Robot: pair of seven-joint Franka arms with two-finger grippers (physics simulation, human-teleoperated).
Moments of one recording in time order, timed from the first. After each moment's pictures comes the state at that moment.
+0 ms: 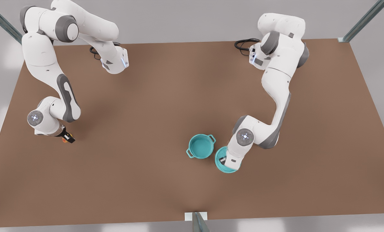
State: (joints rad) left arm -0.20 0.91 -0.32 -1.16 0.31 2.12 -0.95; right arm -0.15 0.48 -0.21 -2.15 -0.04 2.62 0.40
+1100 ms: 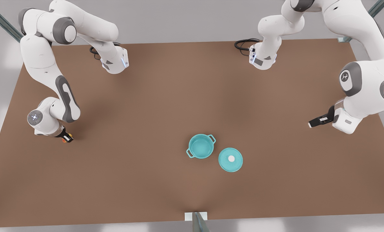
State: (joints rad) left arm 0.09 0.22 -0.04 -1.52 -0.02 1.66 -0.19; right arm -0.21 0.50 -0.17 -2.15 -0.03 2.67 0.41
